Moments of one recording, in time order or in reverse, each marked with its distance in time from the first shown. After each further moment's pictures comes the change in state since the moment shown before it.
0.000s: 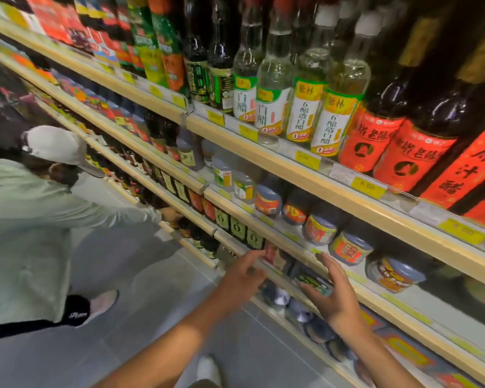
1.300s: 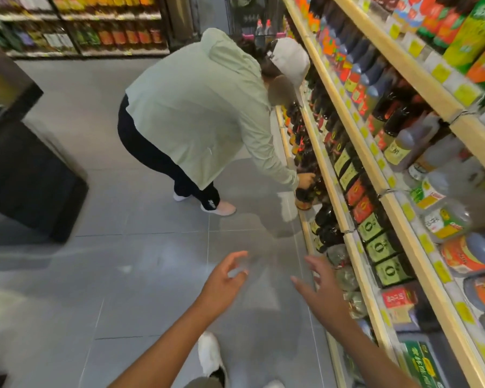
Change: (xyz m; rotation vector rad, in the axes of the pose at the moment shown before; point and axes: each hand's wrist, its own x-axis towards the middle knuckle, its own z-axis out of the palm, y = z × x) left_hand -0.237 -0.167 -0.076 -0.359 0.927 -0.229; right_hand -0.050 -0.111 0.212 -0.015 -0.821 -0.291
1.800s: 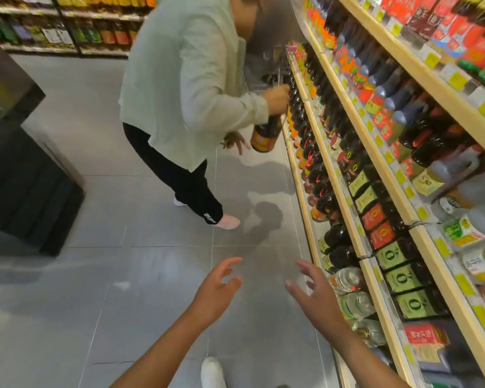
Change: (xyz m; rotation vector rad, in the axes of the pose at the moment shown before) left_hand 0.073 -0.021 -0.103 -0.035 -0.006 -0.049; right_hand 0.072 -0.068 0.081 0.015 -0.052 0.014
